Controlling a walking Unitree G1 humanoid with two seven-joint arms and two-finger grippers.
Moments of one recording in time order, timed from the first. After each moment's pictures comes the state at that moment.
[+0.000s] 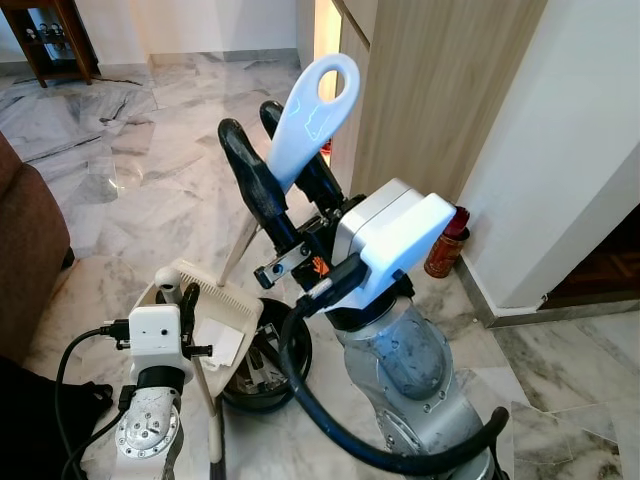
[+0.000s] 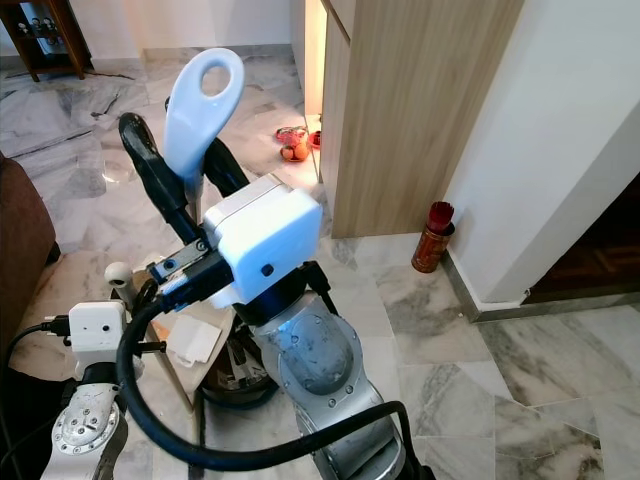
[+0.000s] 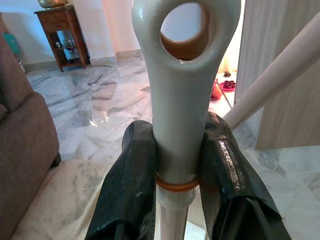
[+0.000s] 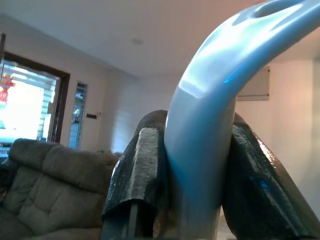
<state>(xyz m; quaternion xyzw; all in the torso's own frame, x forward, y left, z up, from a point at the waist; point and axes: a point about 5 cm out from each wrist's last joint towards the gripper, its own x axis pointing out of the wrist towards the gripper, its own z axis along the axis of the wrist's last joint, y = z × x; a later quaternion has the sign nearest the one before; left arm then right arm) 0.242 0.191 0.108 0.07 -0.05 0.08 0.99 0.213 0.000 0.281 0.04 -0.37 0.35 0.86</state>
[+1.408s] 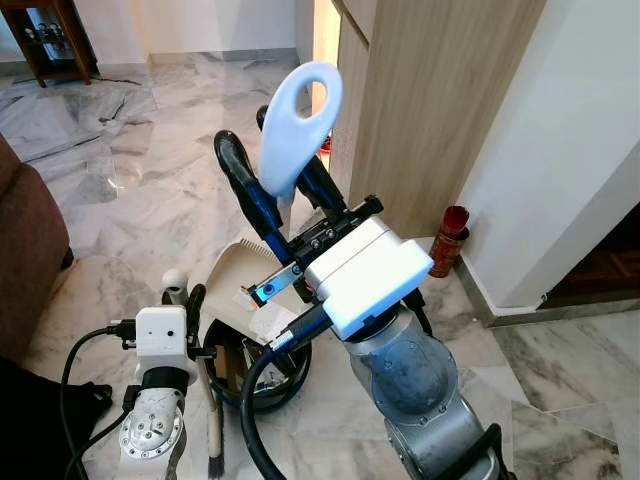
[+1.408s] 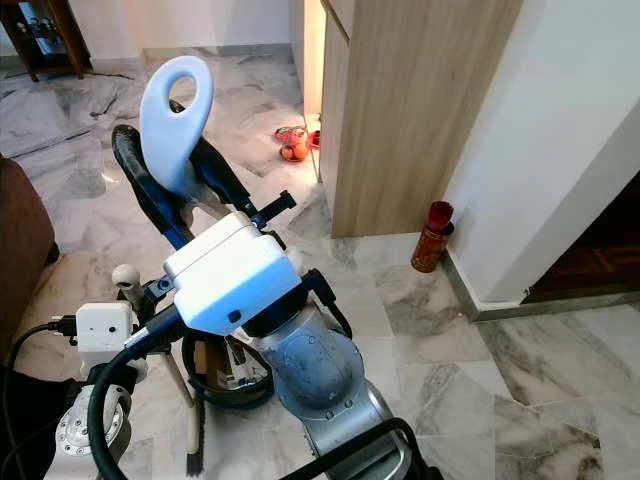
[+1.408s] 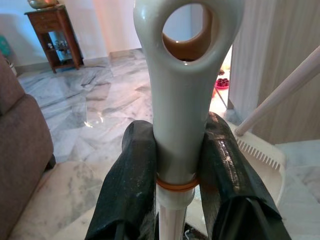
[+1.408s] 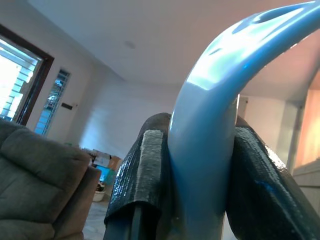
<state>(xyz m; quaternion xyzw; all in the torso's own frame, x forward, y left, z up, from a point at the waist) 0.242 0.186 0.107 0.07 -0.05 0.06 0.99 0.210 -0.005 0.281 -0.05 -0.42 0.29 0.86</state>
